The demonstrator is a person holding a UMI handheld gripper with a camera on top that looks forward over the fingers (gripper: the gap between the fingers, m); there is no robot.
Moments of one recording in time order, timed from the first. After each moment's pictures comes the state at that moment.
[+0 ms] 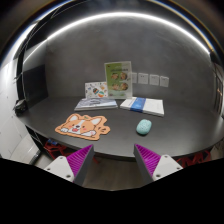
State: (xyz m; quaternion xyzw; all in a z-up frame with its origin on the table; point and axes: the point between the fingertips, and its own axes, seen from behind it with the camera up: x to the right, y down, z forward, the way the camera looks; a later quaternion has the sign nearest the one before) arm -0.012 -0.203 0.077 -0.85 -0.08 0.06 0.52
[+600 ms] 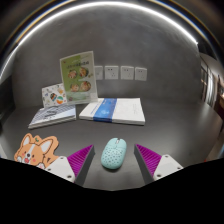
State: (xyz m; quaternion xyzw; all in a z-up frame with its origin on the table) arm 0.098 -0.005 0.041 -0.86 0.04 -0.02 0.51
